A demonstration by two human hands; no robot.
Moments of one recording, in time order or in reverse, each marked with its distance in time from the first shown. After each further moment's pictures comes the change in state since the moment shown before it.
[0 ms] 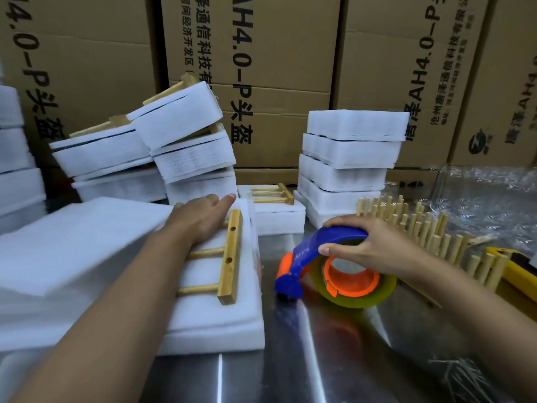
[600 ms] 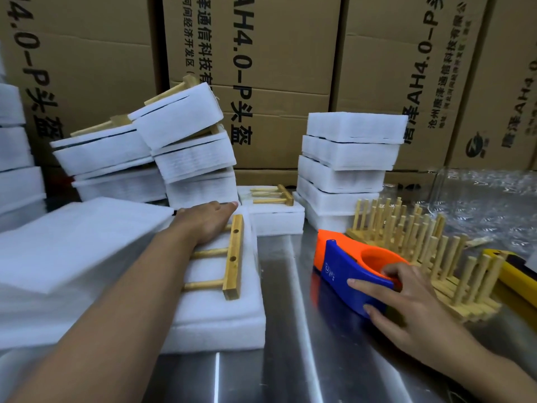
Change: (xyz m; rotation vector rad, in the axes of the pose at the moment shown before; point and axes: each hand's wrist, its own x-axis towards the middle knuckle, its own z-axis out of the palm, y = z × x) left_hand 0.019 -0.014 0.017 0.049 -0.096 -0.015; right_hand -0.080 0.055 0.034 -0.457 0.334 -0.367
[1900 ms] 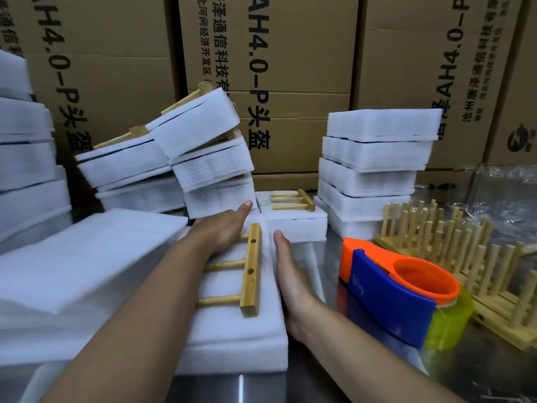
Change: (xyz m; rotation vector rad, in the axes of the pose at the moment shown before) left_hand -0.015 0.011 -0.012 -0.224 -0.040 -0.086; right_hand 0.128 -0.141 0.082 1.614 -0.392 1.013
